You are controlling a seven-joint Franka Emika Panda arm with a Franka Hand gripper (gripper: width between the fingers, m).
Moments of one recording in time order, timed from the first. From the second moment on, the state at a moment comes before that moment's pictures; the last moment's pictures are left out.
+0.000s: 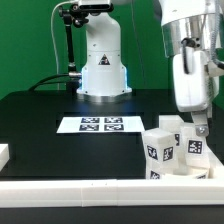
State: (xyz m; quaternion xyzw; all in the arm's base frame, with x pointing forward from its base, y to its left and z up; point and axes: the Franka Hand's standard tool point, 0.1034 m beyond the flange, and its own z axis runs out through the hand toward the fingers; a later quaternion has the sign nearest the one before) arm 0.625 0.120 0.083 -0.48 0.87 0.01 0.13
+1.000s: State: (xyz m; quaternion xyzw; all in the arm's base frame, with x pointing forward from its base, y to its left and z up) arm 0.625 0.117 0.087 -0.48 0.87 0.03 0.13
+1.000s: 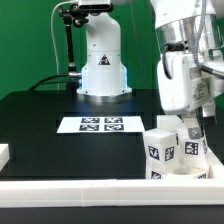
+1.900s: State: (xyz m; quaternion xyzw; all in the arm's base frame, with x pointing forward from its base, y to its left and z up) arm 0.626 0.117 0.104 -0.65 0.75 0.02 0.13
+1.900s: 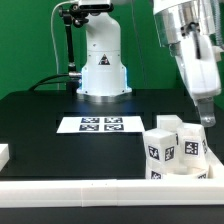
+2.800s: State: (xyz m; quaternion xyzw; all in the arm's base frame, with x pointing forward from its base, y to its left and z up) arm 0.626 0.114 0.109 -0.91 0.41 0.00 0.08
